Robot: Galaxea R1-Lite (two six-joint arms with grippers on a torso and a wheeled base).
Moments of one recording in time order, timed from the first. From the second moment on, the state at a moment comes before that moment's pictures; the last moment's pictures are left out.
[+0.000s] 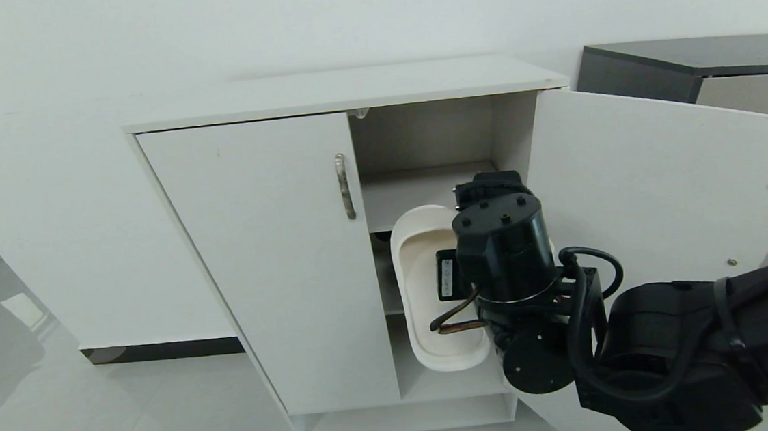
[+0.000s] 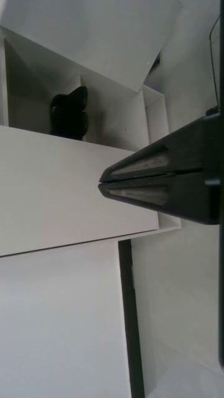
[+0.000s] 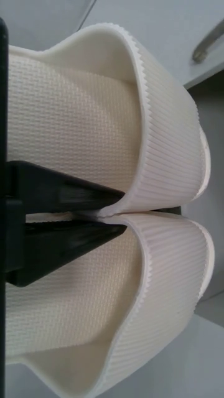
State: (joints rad) left arm 0.00 0.00 0.00 0.00 -0.07 0.02; right arm 0.97 1.93 -1.15 -0.52 -0.87 0.30
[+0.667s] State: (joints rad) left arm 0.00 0.00 0.00 0.00 -0.07 0.02; right arm 0.97 1.98 -1.13 -0.61 -0.87 0.28
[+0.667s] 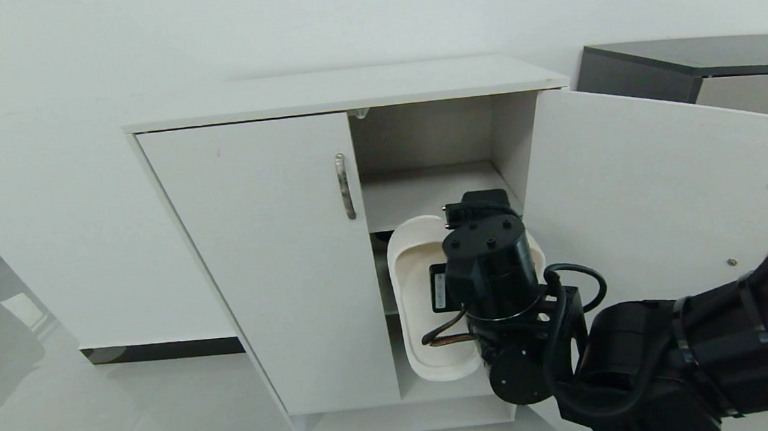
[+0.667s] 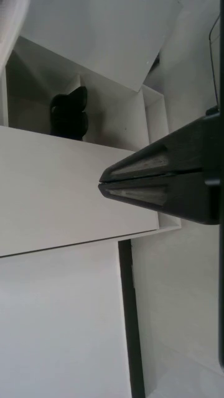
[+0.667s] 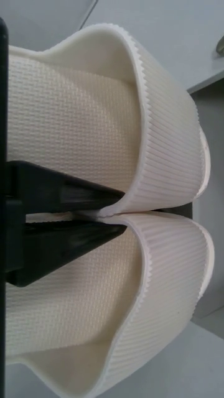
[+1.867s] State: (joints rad) left arm 0.00 0.00 0.00 0.00 -0.07 0.02; right arm 0.94 2.02 -1.20 -0.63 -0.86 0.20
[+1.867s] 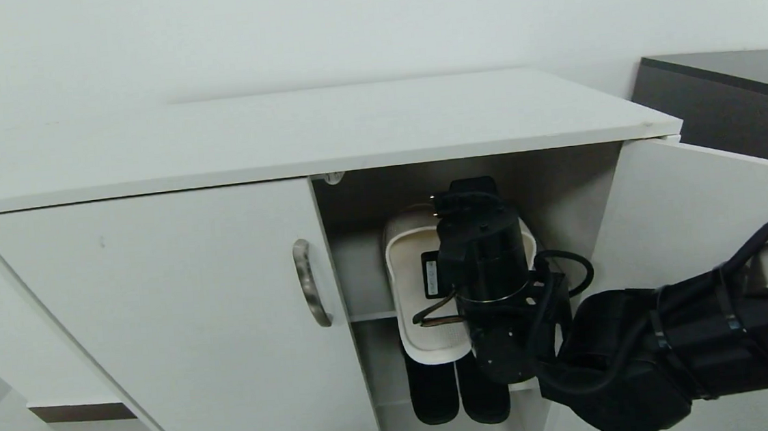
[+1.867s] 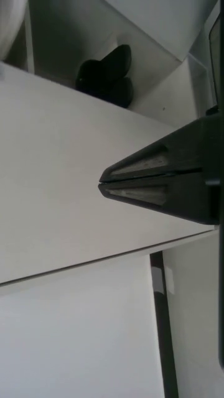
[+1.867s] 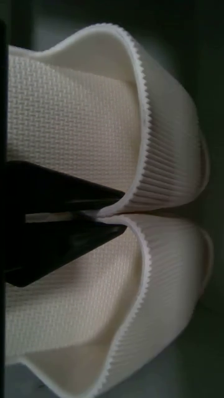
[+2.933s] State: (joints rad) left arm 0.00 0.00 0.00 0.00 -0.07 0.02; right arm 0.83 2.20 -1.43 -0.66 -0.78 0.17
